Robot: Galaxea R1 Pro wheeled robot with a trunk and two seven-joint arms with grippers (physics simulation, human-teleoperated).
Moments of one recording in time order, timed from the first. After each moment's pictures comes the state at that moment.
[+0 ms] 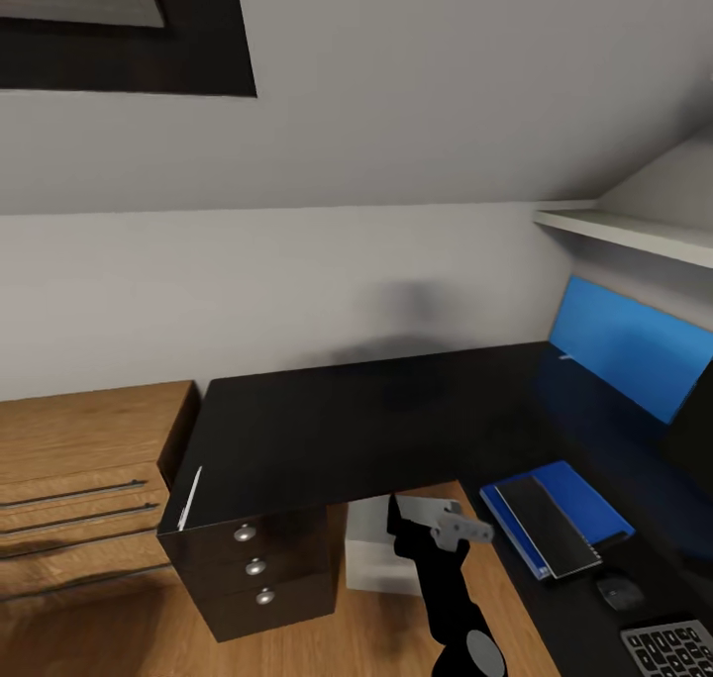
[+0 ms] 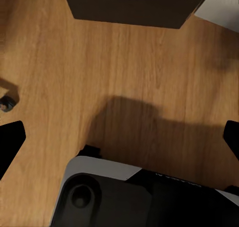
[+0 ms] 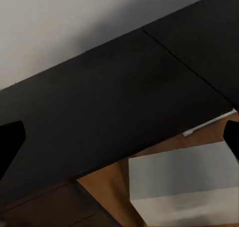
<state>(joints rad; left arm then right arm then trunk) 0.13 0.04 -0.26 -0.97 0.48 0.12 0.34 -0.16 -0.11 0.71 -1.54 -0.54 -0.09 -0.69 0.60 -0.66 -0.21</state>
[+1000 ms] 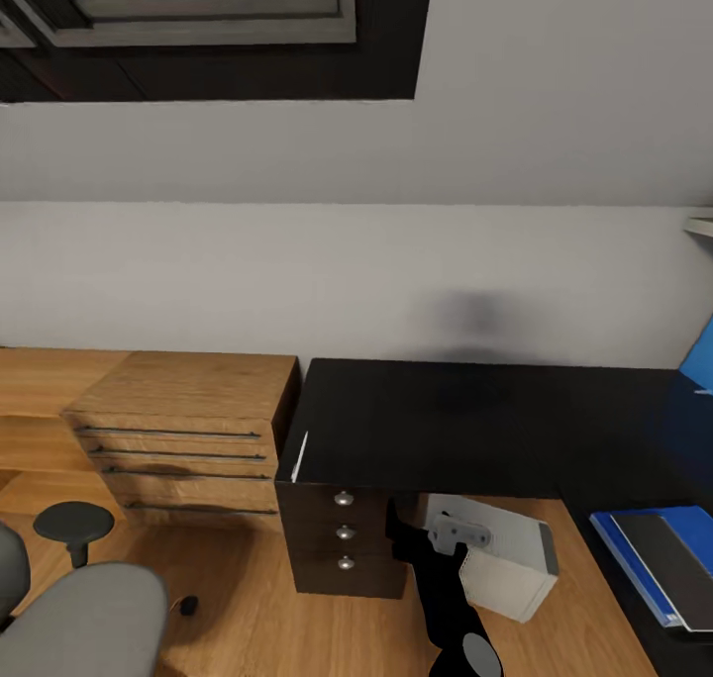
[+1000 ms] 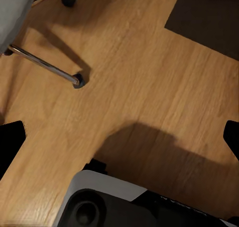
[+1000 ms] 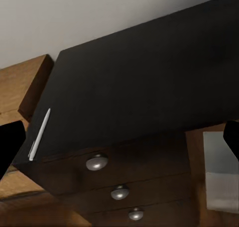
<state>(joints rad) 0.13 0.04 -0.18 -0.97 0.48 0.06 0.34 -0.16 -0.10 0.72 -1.52 -0.53 -0.09 -0.69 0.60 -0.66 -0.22</state>
